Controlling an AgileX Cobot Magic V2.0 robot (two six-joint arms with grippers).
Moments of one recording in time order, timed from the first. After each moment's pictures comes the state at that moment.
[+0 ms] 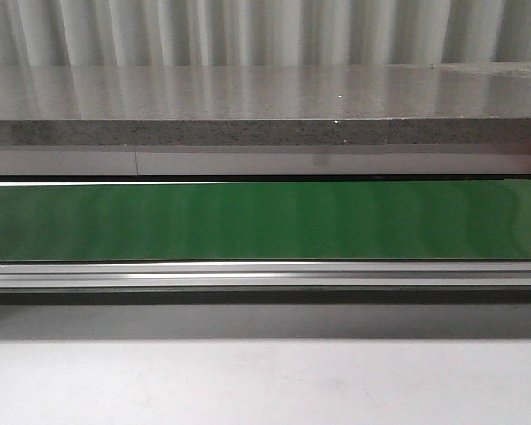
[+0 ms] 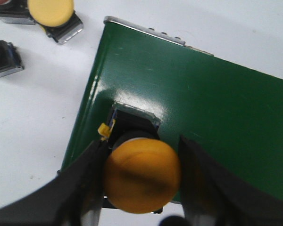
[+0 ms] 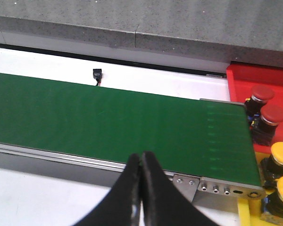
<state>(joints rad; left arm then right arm) 0.17 1.52 -1.29 -0.16 1.04 -0.07 -0.08 0.24 -0.44 0.30 0.63 -0.28</state>
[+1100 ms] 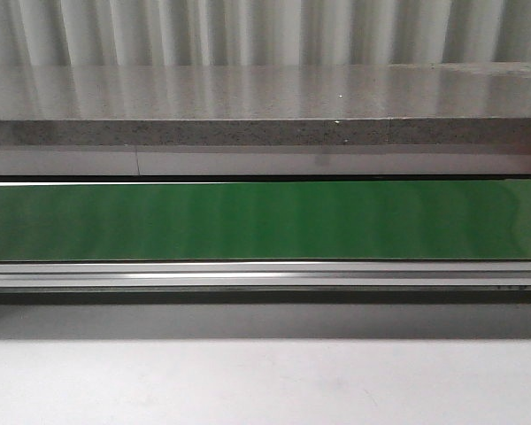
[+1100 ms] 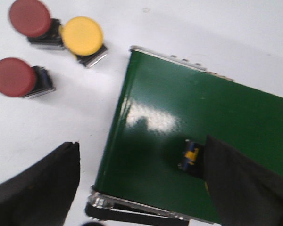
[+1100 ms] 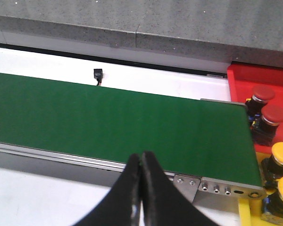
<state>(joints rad) 0.26 1.53 -1.33 -0.12 1.05 -0.04 -0.08 0.24 -0.44 0.30 0.63 -0.28</state>
